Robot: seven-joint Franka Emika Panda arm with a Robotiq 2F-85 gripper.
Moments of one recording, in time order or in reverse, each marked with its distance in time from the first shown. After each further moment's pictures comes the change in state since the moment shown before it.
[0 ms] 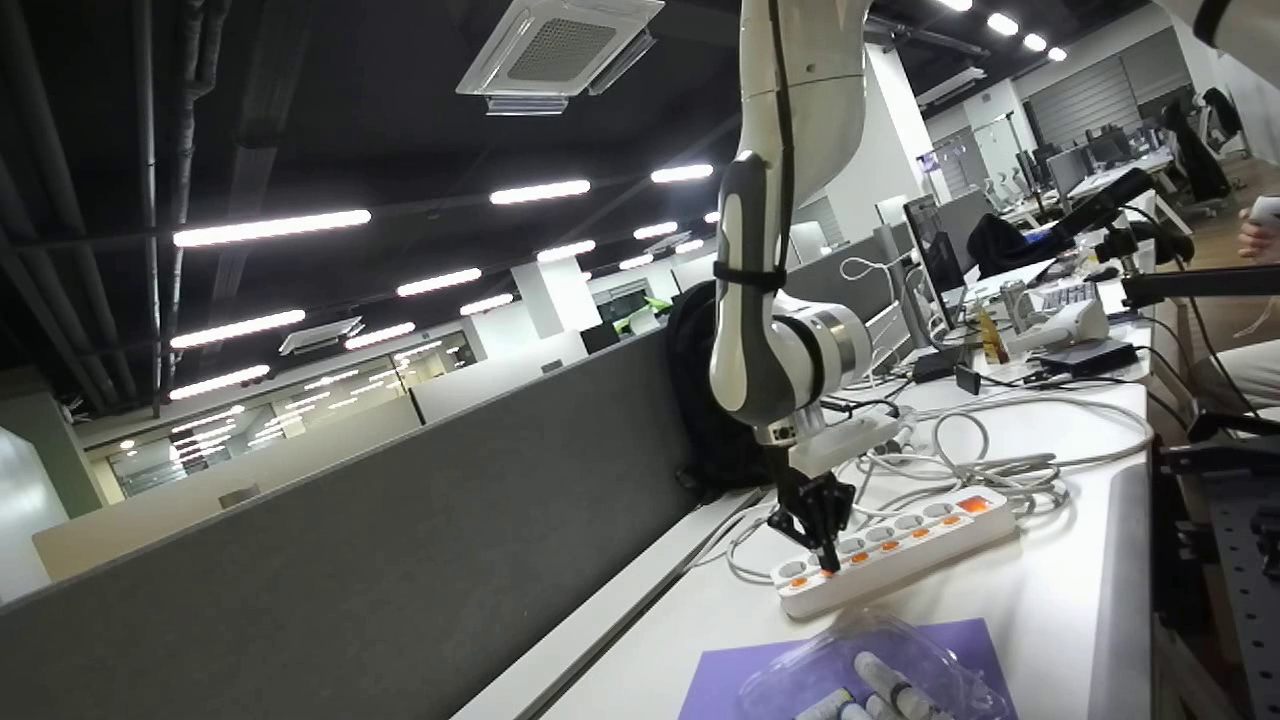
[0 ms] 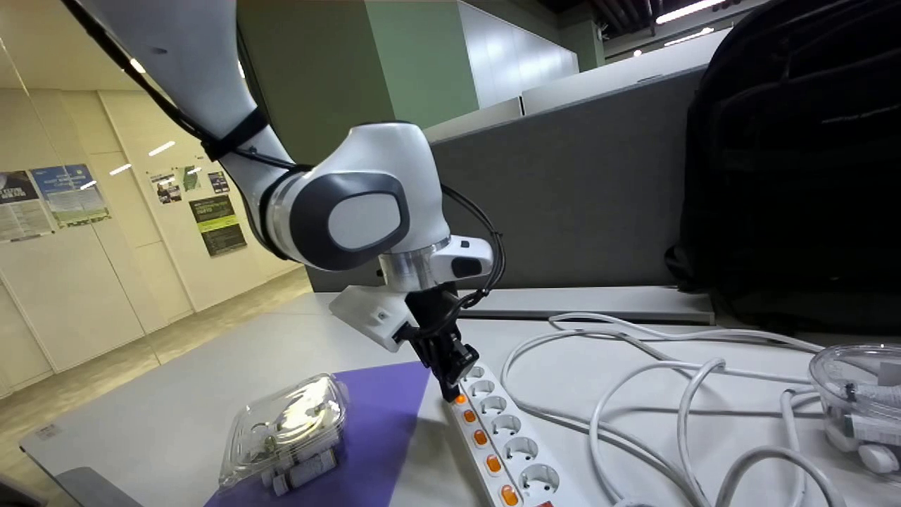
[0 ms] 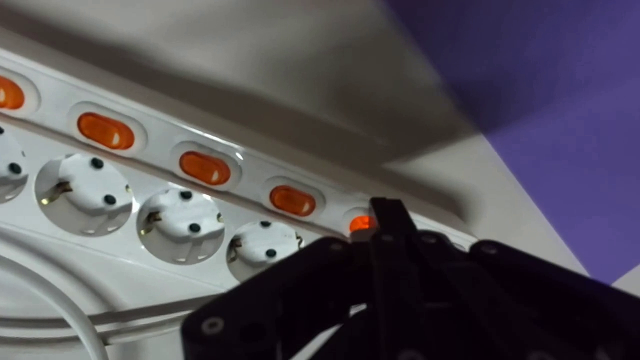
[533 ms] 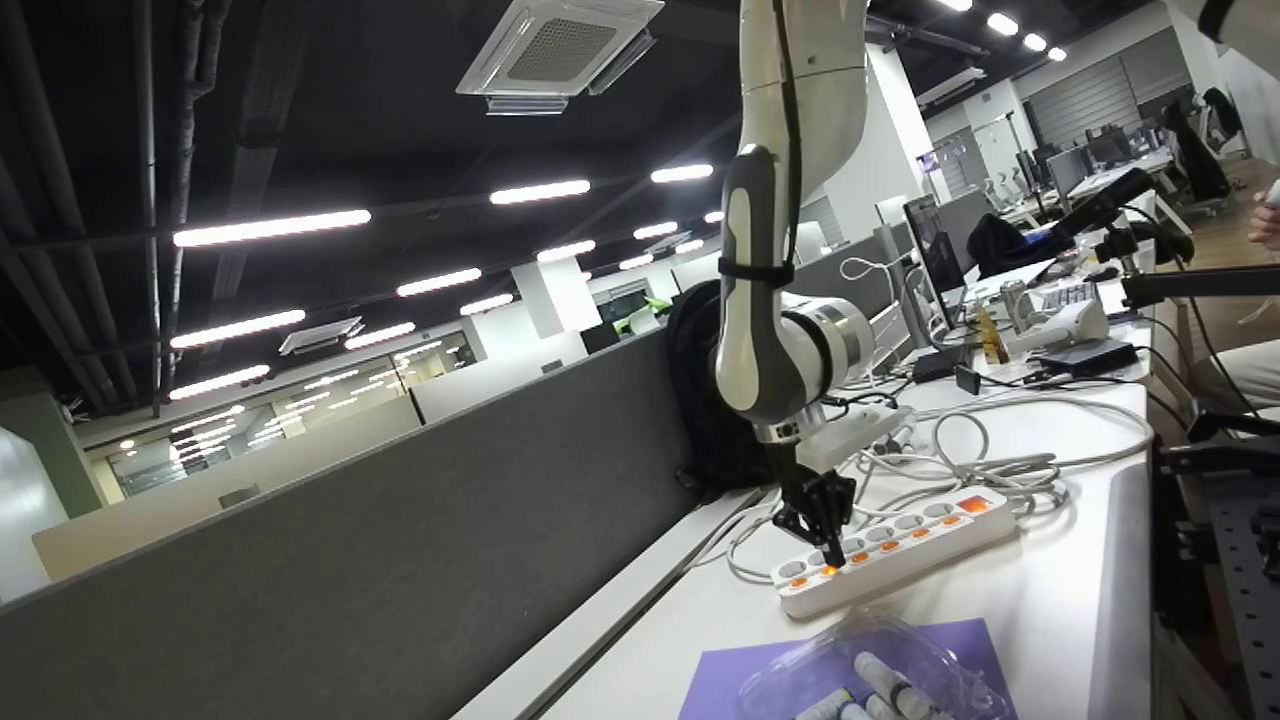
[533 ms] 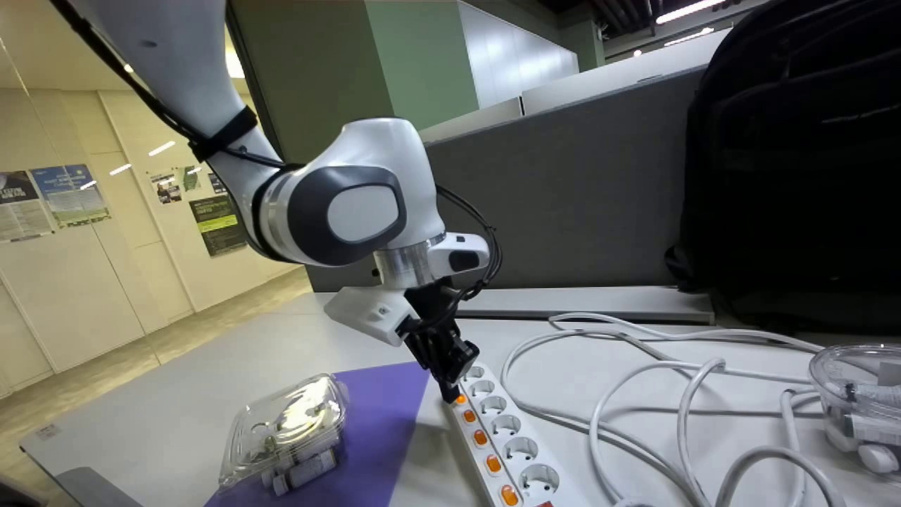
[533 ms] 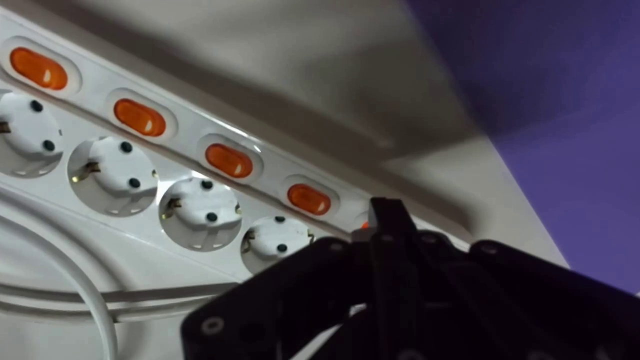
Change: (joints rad) arm 0.040 -0.021 -0.043 -0.017 -0.080 -0.010 0.001
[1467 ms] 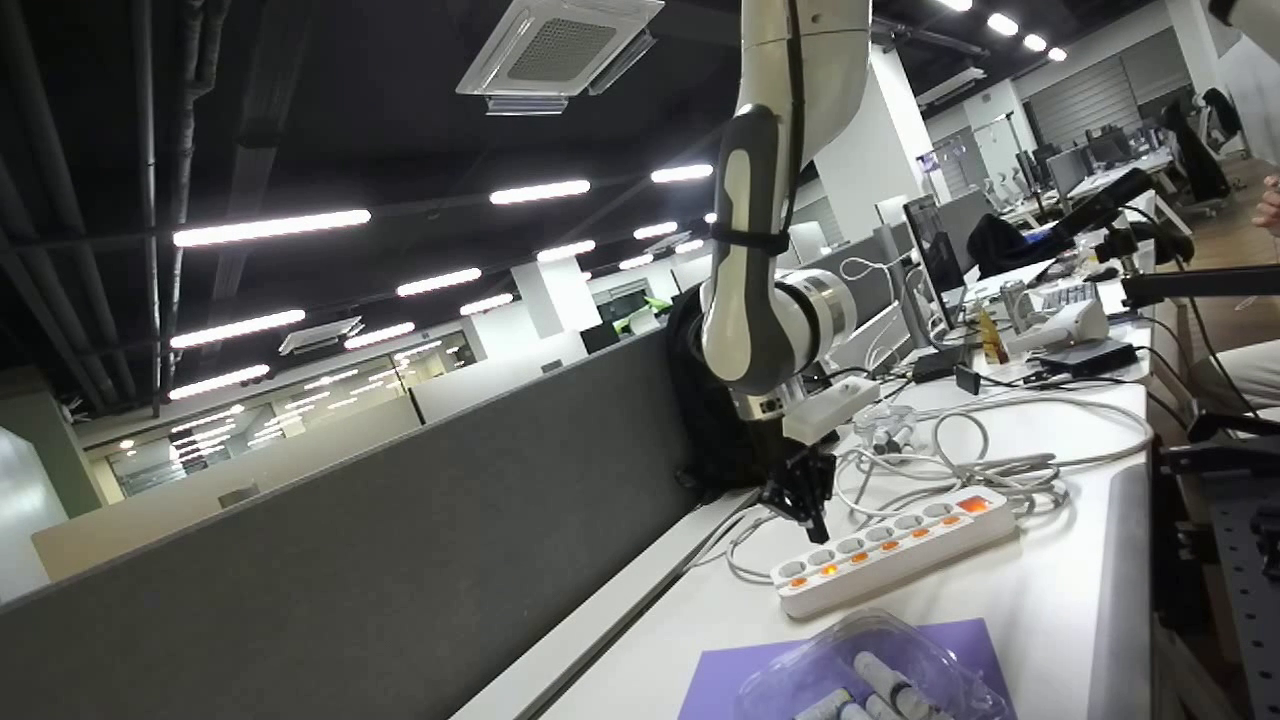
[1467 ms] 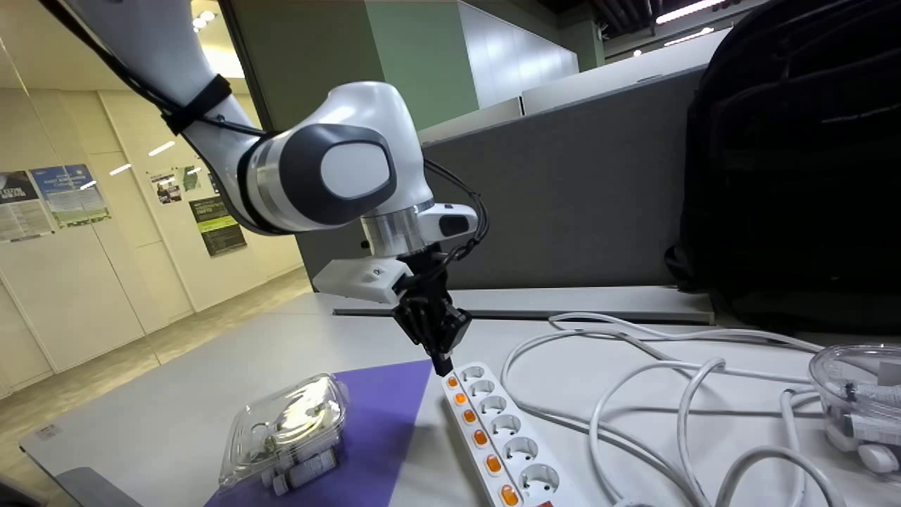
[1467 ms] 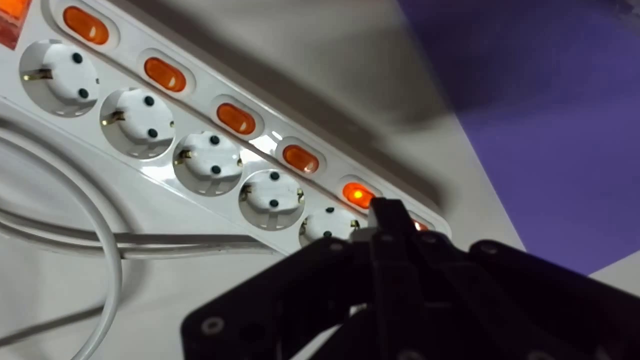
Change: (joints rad) arm 0.028 -0.085 -0.021 -0.002 -0.086 -0.078 0.001
